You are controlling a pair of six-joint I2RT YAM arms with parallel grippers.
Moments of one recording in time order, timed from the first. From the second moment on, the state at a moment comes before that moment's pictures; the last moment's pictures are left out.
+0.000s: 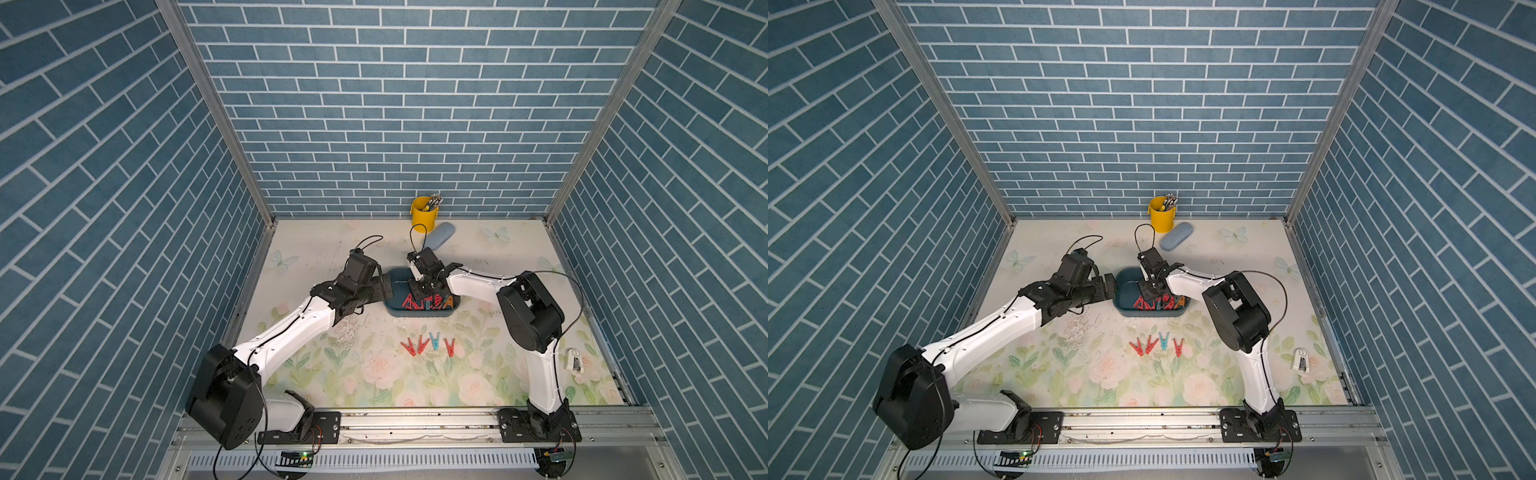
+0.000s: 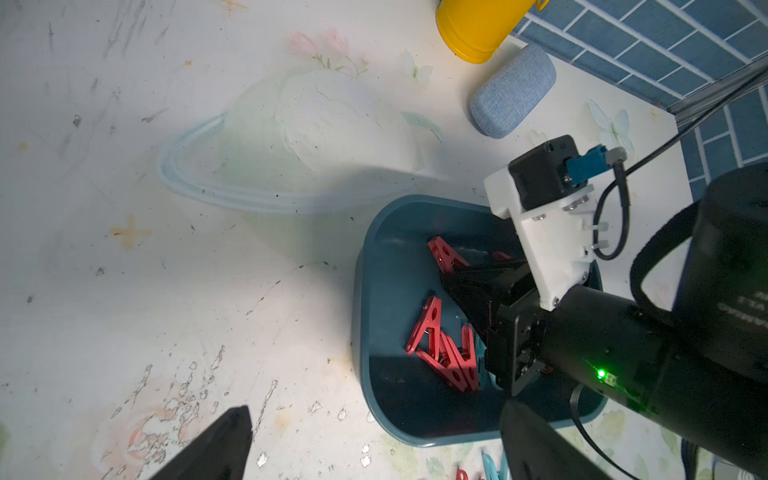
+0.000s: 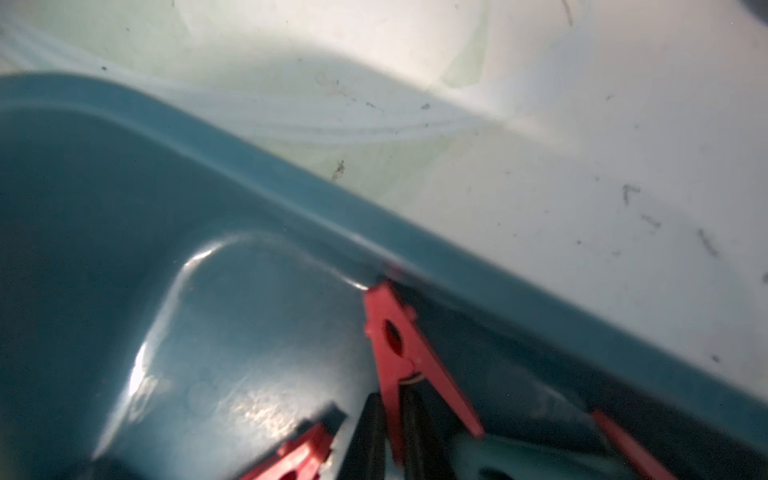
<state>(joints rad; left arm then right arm) -0.56 1.35 0.97 -0.44 -0.09 -0.67 0.73 2.09 1.42 -0.36 0.02 0.18</state>
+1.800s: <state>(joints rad) -0.56 1.36 0.90 -0.33 0.13 -0.58 0.91 1.25 0.56 -0.41 0.17 0.80</state>
